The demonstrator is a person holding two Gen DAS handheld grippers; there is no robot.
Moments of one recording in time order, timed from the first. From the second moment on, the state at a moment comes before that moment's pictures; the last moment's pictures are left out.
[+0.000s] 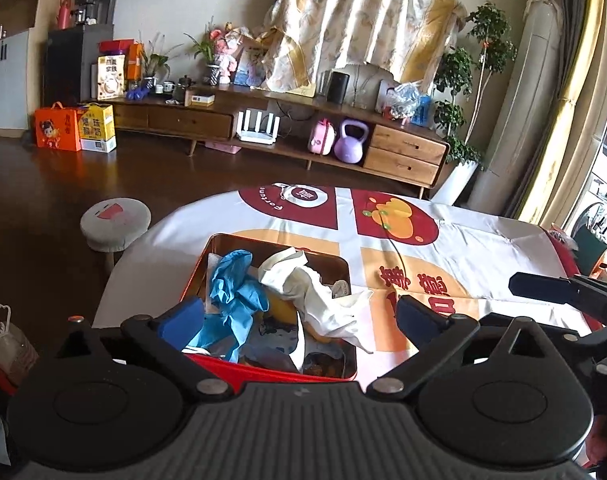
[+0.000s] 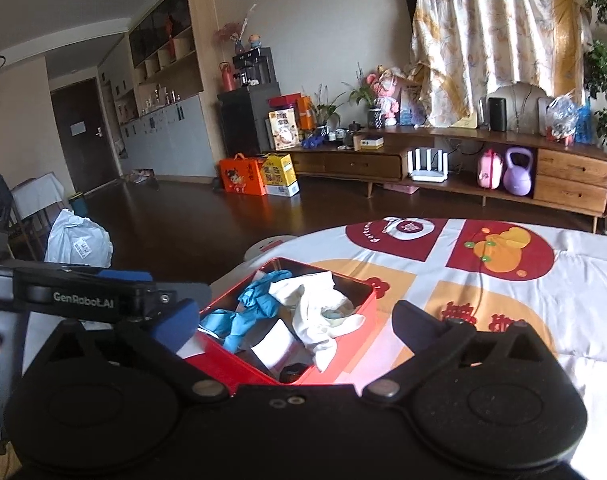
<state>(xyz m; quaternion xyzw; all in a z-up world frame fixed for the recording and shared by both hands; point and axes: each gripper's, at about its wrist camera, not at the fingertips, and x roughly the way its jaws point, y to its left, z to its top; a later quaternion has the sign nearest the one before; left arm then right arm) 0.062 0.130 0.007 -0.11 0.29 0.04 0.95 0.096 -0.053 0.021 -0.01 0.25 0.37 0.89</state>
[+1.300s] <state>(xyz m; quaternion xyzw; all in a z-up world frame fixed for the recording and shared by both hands) 0.023 0.106 0.022 -0.10 0.27 0.05 0.96 0.090 -0.065 0.022 0.00 0.25 0.36 0.90</state>
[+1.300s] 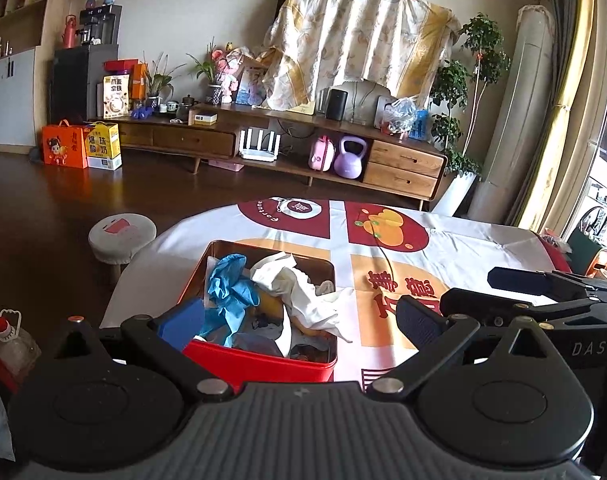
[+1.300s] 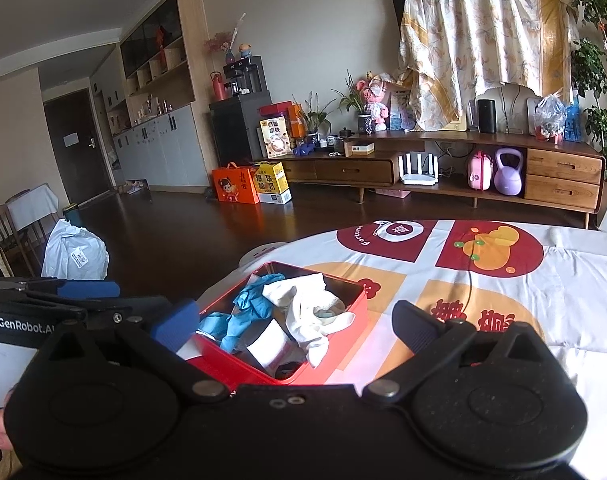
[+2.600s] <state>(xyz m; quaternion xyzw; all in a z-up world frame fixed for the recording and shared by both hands) 0.022 0.106 0.021 -0.10 0.27 0.05 0.96 0.088 -0.063 0.019 0.01 0.25 0.36 0.90</state>
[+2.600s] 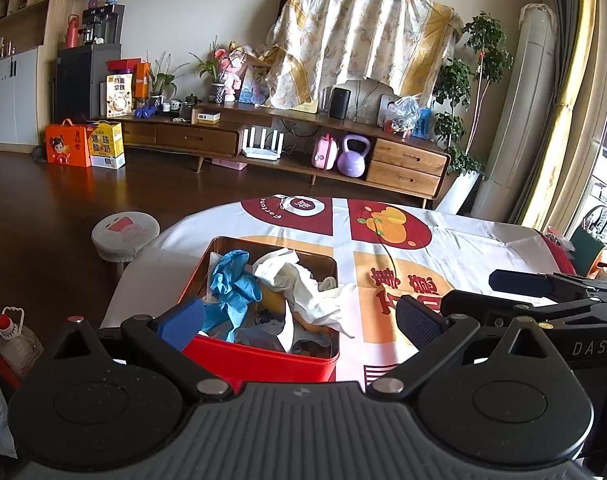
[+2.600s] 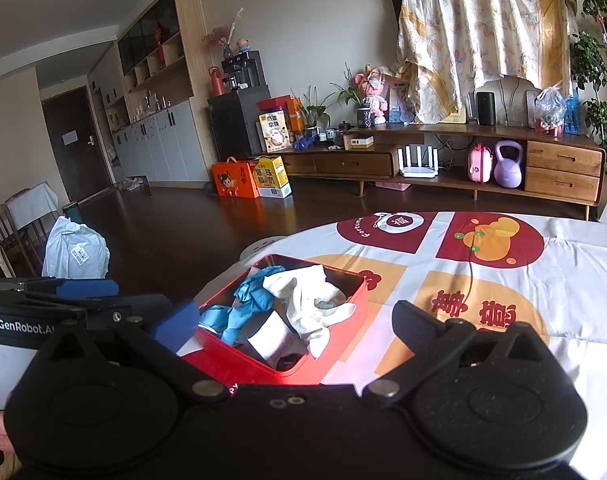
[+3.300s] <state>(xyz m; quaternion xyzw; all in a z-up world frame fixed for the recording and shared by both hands) 0.010 0.097 0.027 -0.07 0.26 0.09 0.96 0.073 -0.061 0.008 0.00 0.26 0.37 0.89</state>
